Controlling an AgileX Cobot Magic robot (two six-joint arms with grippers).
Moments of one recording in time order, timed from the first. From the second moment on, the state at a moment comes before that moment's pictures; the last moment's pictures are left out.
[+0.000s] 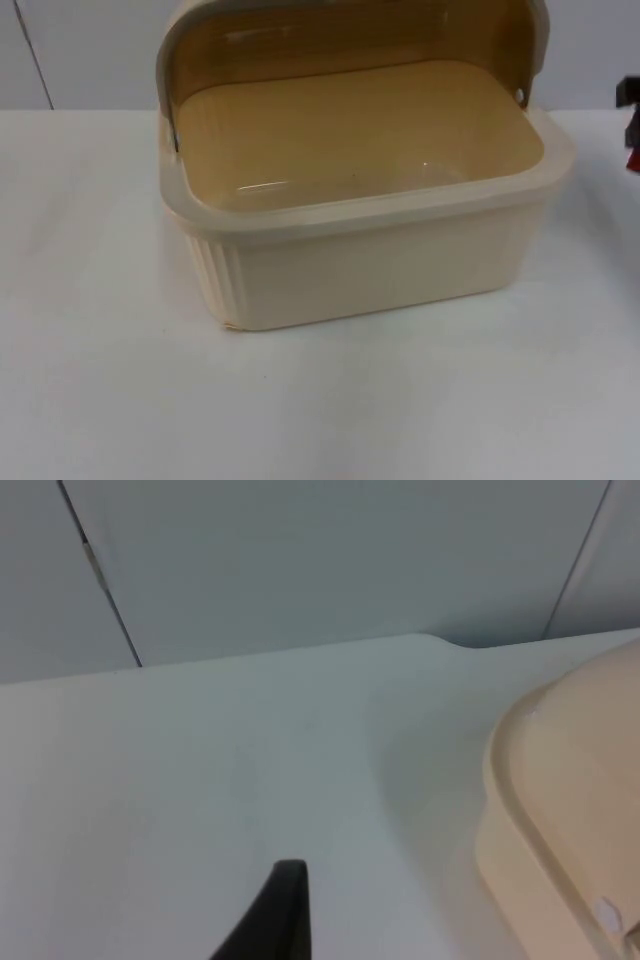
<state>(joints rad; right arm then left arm) 0.10 1.88 -1.20 -0.30 0.31 0.50 -0.01 1.34 -1.14 -0.28 0.53 0.31</state>
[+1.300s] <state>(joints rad) 0.44 1.53 -1.59 0.01 0.46 -0.12 -0.01 1.34 -1.14 -0.32 0.53 0.31</state>
